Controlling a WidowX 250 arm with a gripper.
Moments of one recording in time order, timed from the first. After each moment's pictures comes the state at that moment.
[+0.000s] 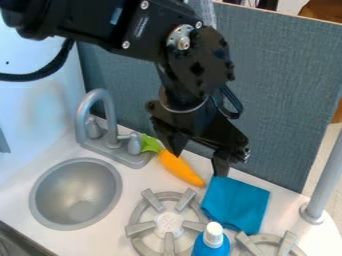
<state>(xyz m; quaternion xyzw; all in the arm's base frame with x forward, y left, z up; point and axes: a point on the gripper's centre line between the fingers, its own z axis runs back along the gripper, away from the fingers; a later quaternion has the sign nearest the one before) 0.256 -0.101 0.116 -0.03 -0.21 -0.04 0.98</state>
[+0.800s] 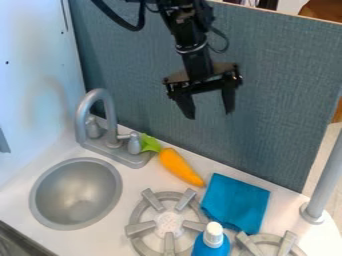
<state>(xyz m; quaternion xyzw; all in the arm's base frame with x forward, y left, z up) 0.391 -0.036 0.077 -0.14 -0.09 0.24 0.96</state>
